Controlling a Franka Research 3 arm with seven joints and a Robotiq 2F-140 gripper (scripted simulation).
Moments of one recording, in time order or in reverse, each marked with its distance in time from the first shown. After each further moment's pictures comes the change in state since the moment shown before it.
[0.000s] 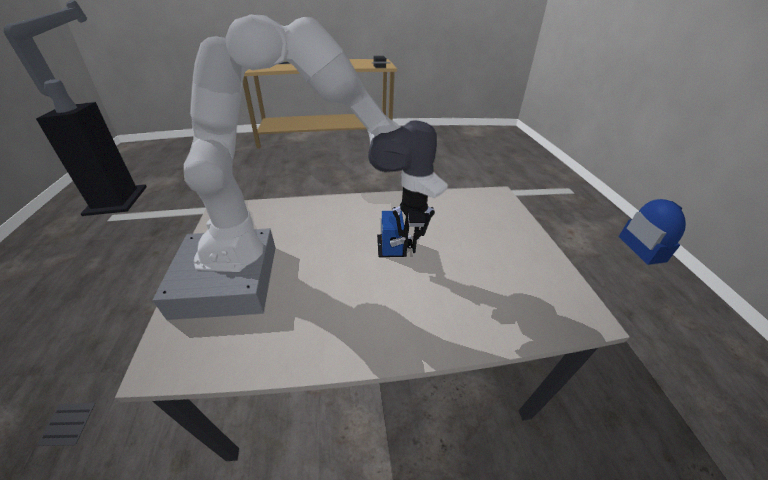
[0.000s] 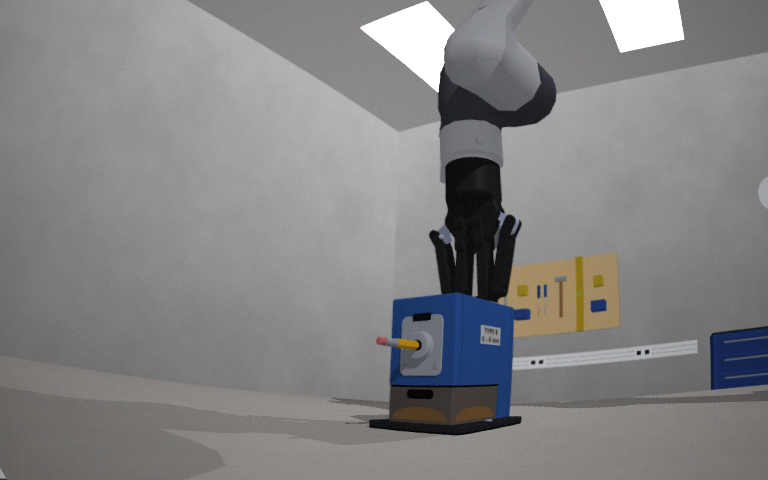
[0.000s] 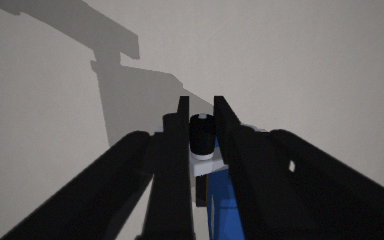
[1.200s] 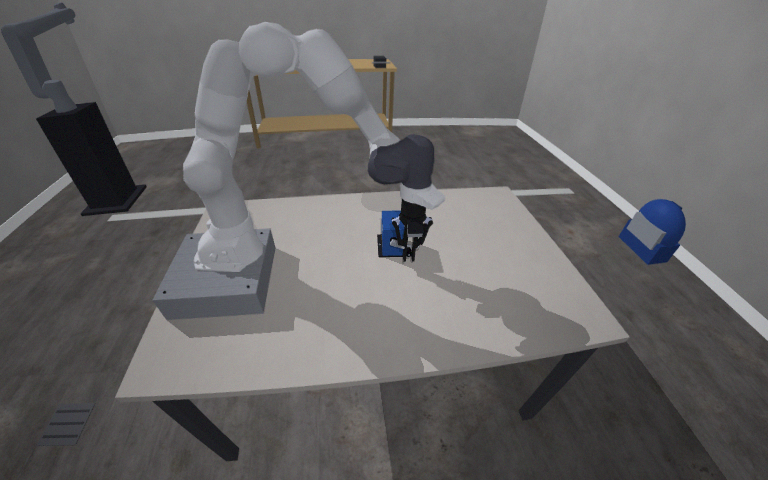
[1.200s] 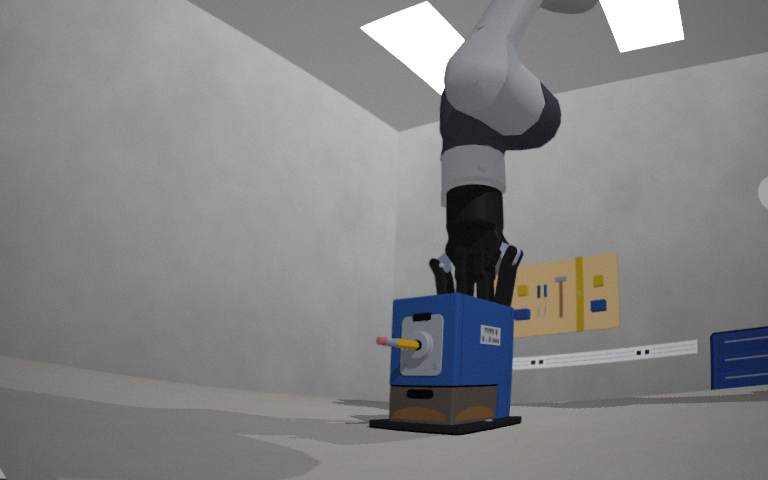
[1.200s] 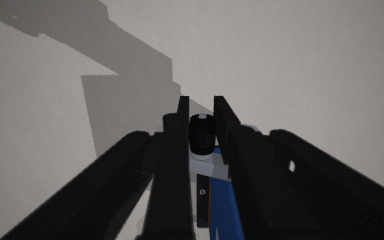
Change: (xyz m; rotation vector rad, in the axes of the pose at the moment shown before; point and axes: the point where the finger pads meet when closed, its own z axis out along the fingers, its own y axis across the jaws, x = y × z) arm 0.000 0.000 0.038 0.005 -0.001 -0.001
